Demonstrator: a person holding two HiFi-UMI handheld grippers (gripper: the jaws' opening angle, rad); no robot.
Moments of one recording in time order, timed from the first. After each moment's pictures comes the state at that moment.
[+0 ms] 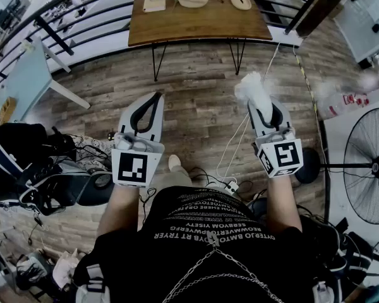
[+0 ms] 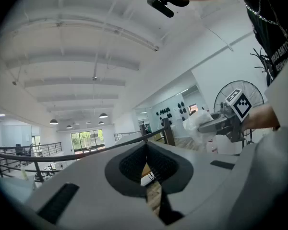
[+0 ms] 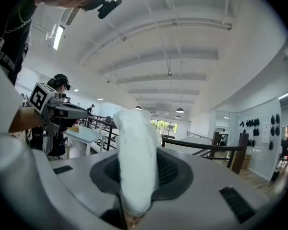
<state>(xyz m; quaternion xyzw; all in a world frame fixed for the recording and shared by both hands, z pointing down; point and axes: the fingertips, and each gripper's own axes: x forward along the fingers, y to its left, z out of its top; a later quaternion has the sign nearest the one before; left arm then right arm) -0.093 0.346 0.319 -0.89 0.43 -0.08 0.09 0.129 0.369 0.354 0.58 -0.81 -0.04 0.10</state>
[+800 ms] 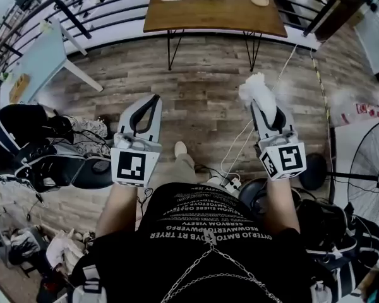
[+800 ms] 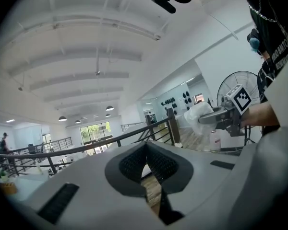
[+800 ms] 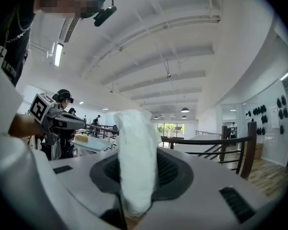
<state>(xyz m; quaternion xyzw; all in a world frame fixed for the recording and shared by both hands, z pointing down) -0.093 0.388 0.353 -0.87 0.47 -0.13 0.08 0.142 0.397 0.378 0.54 -0.84 -0.01 0.04</state>
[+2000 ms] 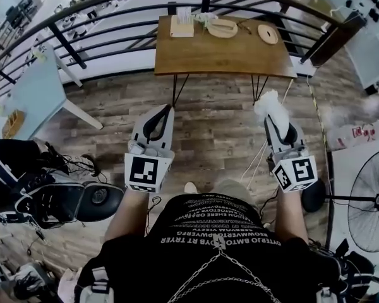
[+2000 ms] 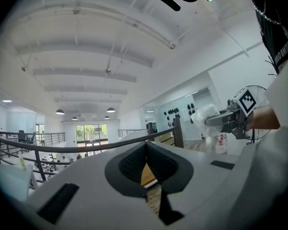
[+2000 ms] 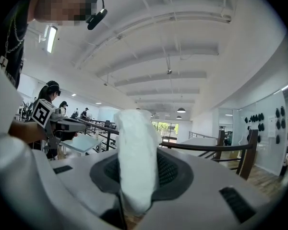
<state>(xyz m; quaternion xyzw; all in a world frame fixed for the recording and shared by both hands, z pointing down) -0.209 0.169 0.333 -0.89 0.46 -0.06 0.05 0.043 0.209 0.334 0.57 -0.82 -0.03 0.07</state>
